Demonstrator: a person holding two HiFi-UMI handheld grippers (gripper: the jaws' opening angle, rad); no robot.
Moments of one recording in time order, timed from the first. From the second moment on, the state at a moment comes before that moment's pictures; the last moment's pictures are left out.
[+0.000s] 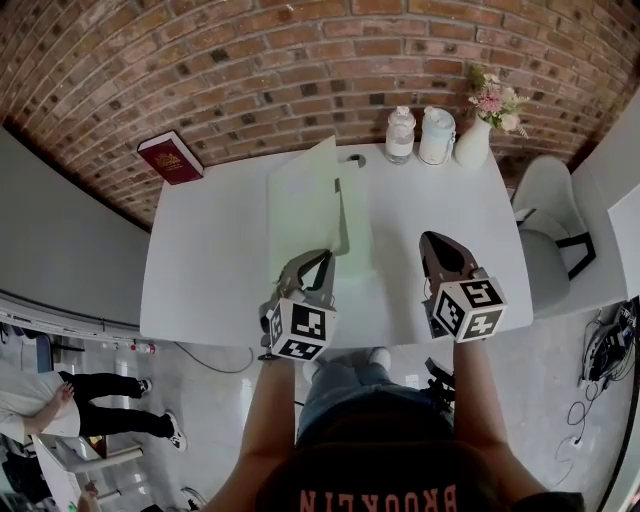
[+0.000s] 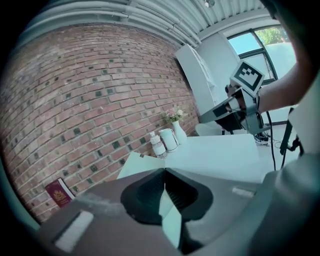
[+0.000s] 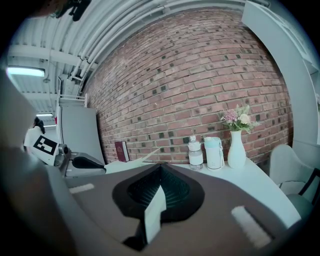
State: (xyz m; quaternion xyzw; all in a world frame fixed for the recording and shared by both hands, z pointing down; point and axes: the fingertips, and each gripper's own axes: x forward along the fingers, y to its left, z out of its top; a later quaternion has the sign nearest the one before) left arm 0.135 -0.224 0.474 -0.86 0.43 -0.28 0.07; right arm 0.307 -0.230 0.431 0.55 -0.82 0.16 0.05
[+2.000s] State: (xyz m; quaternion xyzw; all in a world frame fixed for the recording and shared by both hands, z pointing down) left arm -0.106 -0.217 0.424 -0.80 0.58 -0.08 -0.08; right arm 0.146 -0.220 0.397 0.55 -0.82 0.12 0.04
